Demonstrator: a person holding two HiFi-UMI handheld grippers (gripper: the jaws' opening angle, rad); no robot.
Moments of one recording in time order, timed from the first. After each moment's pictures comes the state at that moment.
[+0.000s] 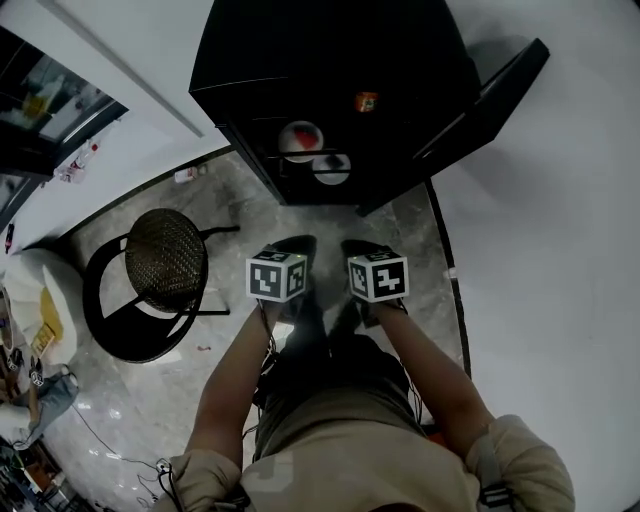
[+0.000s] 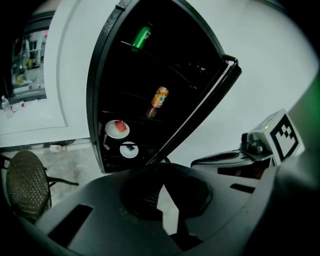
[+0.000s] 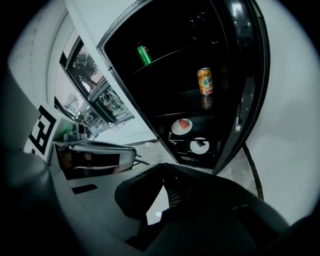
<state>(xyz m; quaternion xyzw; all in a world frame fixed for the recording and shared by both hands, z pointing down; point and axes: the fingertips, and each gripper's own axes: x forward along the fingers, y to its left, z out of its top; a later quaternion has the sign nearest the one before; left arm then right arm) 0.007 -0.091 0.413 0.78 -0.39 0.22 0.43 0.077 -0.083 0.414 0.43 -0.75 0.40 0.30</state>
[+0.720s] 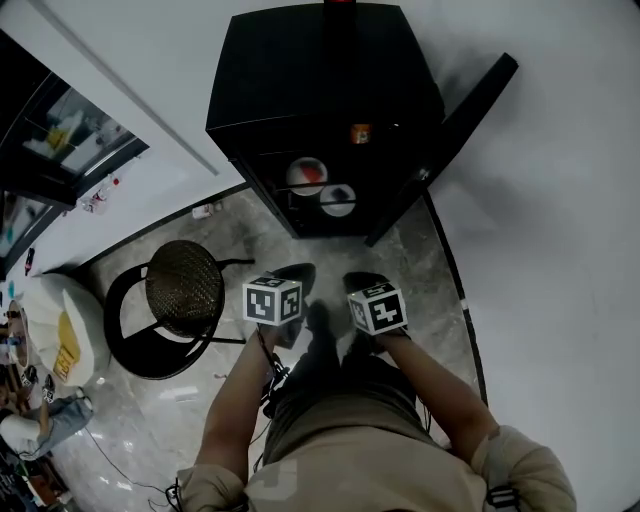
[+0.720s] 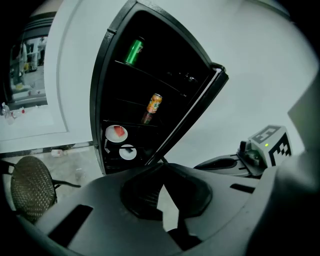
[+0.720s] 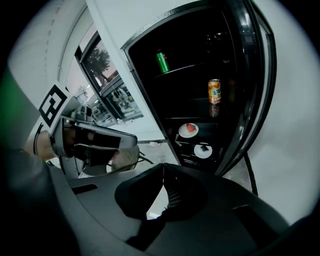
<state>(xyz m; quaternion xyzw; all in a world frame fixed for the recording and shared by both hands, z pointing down) -0.003 -0.072 0.374 0.79 -0.38 0.22 0.42 0.073 -0.050 0.388 0.40 -0.79 0.35 0.31</state>
